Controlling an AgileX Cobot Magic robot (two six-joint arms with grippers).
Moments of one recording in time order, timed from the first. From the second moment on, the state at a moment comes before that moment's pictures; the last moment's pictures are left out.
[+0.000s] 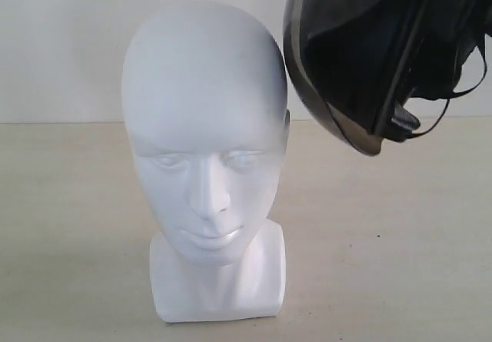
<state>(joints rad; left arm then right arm) -0.02 0.00 0.00 -0.06 0.30 -0.01 0.39 1.04 -0.87 0.26 -0.30 1.13</state>
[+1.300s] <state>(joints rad) -0.02 0.00 0.00 -0.06 0.30 -0.01 0.24 1.06 -0.87 -0.05 -0.97 2.08</state>
